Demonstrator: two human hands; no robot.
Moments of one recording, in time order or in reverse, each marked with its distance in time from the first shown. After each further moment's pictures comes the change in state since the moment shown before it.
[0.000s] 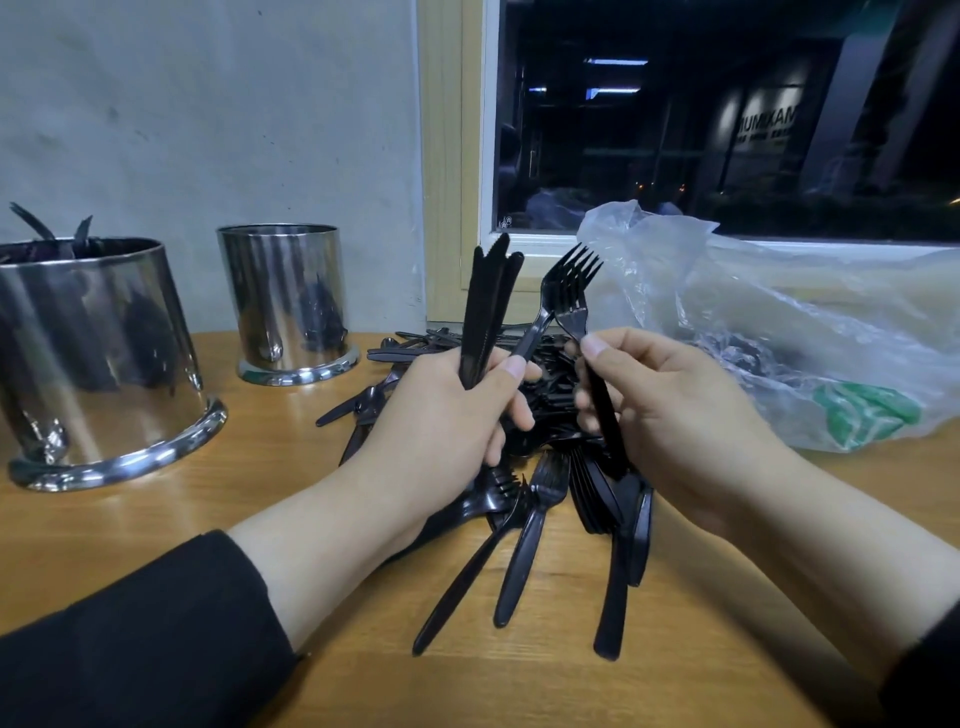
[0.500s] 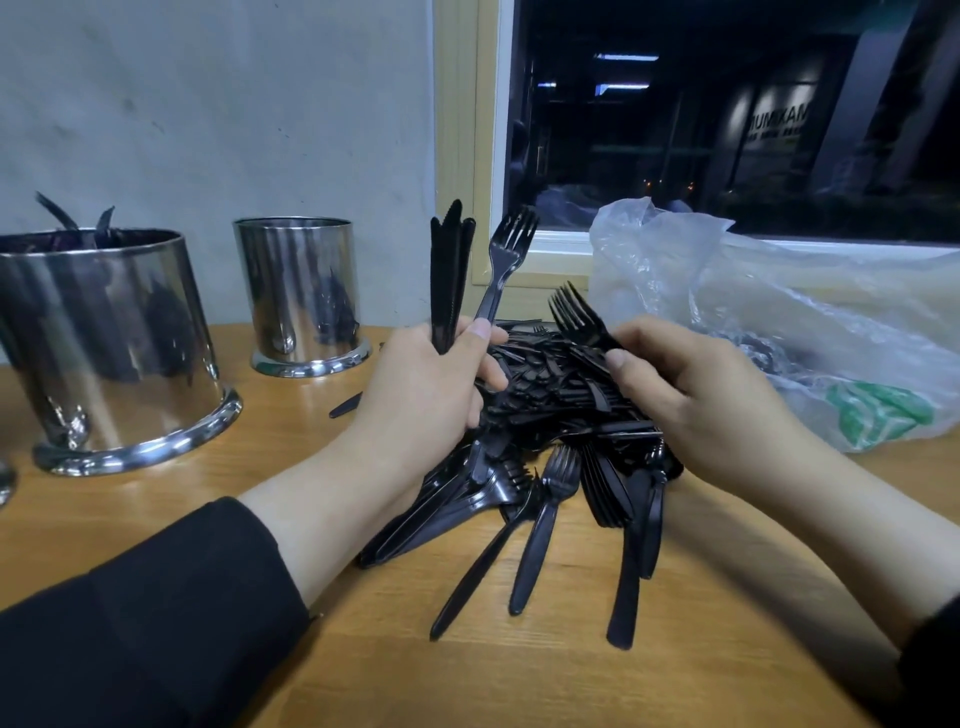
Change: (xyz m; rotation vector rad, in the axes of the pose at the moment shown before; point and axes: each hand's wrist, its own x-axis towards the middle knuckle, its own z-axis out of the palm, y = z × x) left_hand 0.009 0.000 -0.015 -0.077 0.159 0.005; right_hand 0.004 -0.007 -0.024 -0.840 -0.069 -0.427
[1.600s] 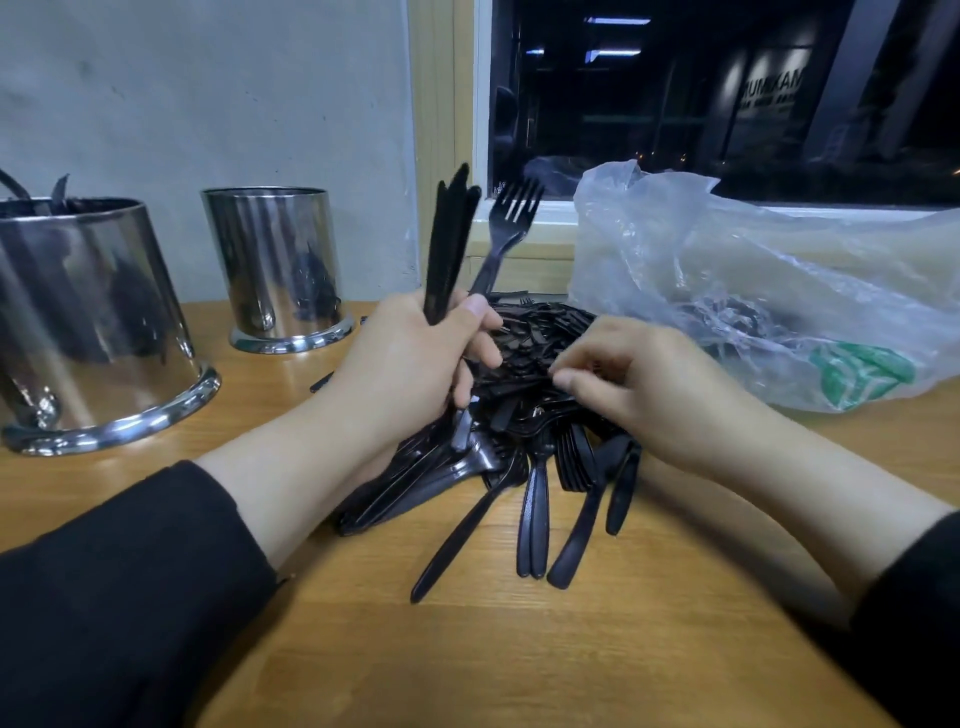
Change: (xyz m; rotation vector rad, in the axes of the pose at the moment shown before) left_hand 0.000 0.003 0.000 0.068 -0.112 -0.023; right_hand -0.001 0.010 0.014 -0.150 -0.136 0.006
